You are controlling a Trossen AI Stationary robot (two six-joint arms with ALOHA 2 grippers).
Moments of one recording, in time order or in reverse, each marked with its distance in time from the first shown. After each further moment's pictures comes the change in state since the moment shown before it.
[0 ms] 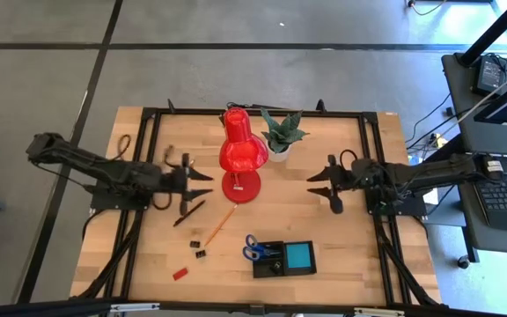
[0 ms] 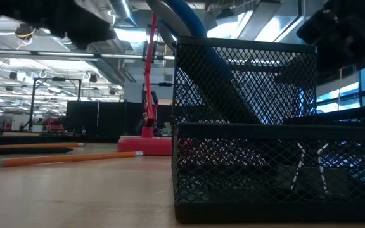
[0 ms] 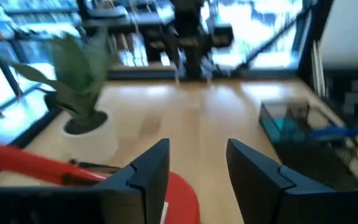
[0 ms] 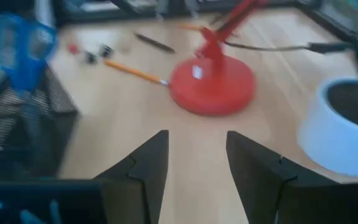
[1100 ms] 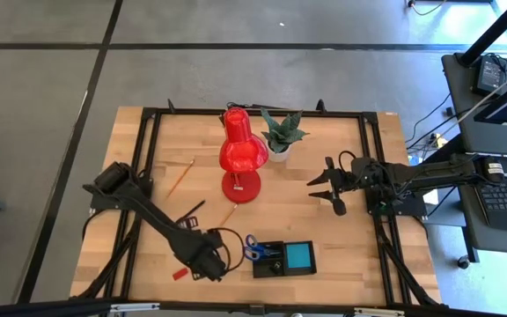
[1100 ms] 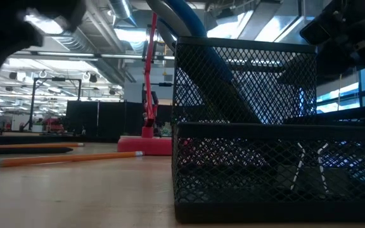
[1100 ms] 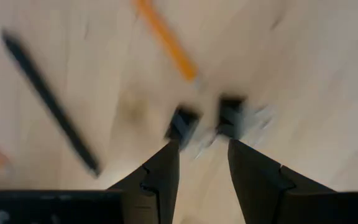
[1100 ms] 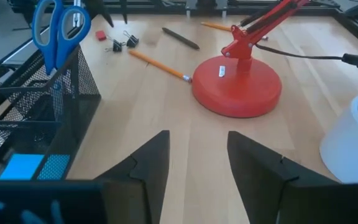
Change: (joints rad) left arm -0.398 1.158 1.042 -1.357 0.279 -0.991; right arm -0.039 0.000 -0.021 0.013 -0.129 -0.113
